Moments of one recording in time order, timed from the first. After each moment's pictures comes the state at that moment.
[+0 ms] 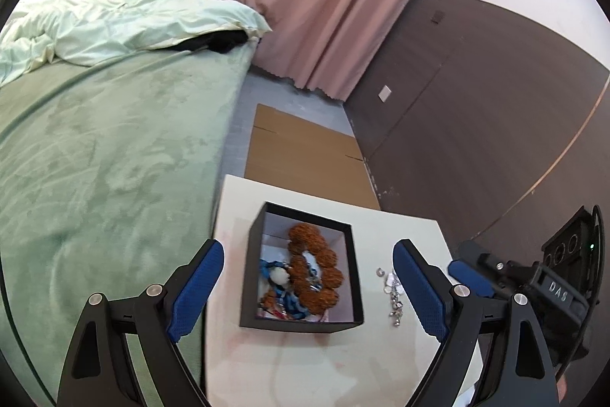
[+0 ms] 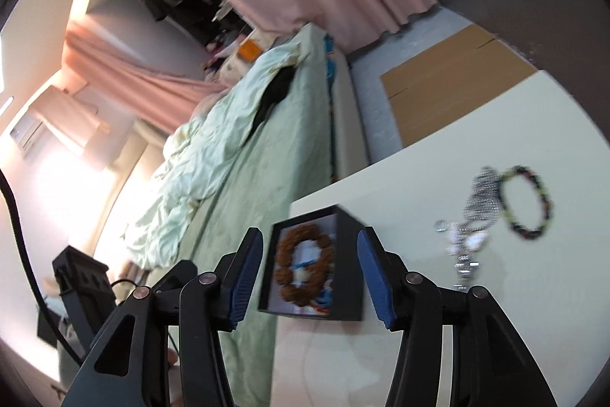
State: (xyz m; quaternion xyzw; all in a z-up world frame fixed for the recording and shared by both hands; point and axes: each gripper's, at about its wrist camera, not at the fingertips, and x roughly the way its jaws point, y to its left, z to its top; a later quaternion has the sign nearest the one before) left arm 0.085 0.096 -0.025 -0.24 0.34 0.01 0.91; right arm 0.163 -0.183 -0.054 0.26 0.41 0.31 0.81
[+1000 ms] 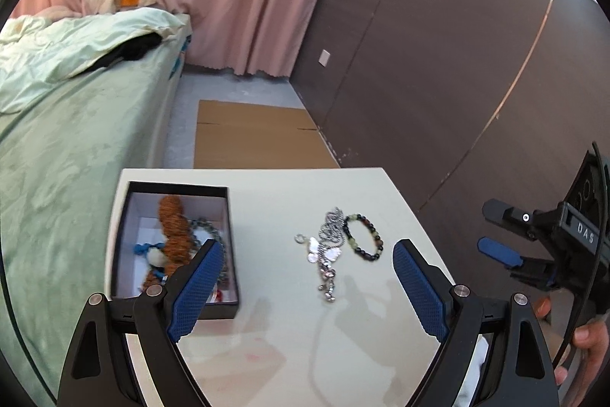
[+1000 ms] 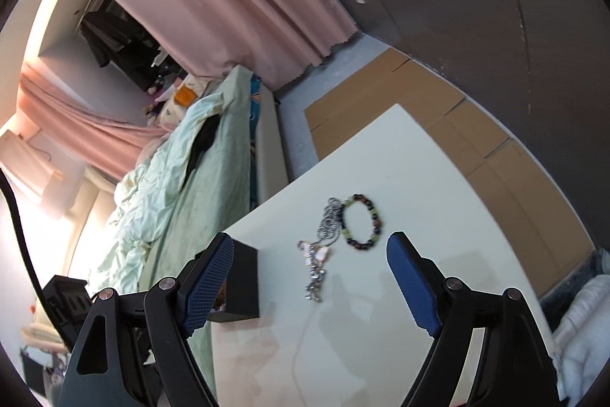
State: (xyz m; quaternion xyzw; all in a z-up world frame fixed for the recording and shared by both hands) left arm 0.106 -0.023 -0.029 -0.15 0.36 -0.08 0.92; right arm 0.152 -0.307 -0.045 0.28 0.42 0.18 0.85
